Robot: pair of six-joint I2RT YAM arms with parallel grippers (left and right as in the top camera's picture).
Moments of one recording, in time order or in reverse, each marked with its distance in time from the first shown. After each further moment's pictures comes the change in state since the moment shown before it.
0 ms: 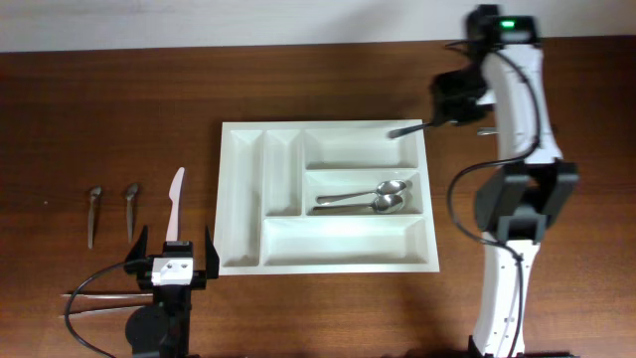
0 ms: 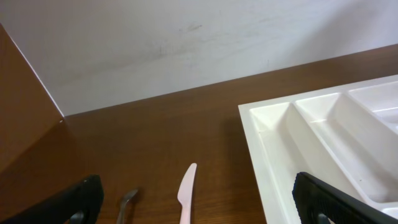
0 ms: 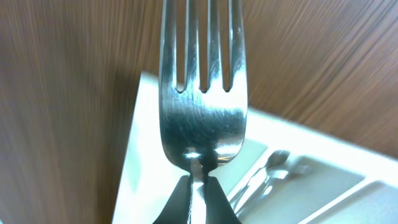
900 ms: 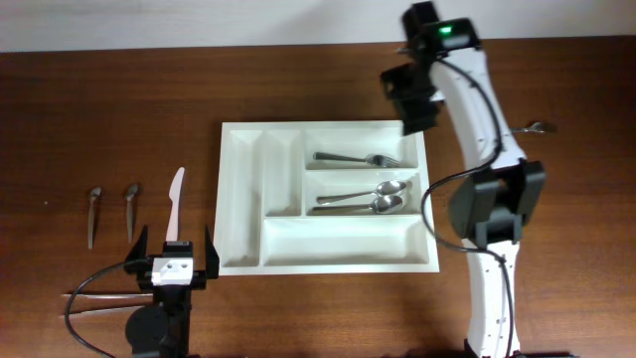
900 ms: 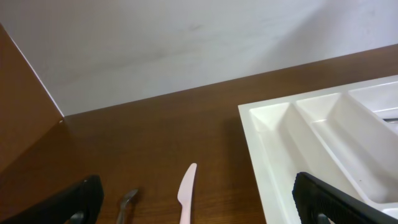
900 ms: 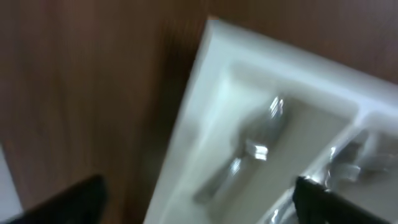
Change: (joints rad) left arm 0.000 0.000 0.000 0.000 0.000 0.000; right arm 0.093 0.000 0.001 0.149 0.093 0.116
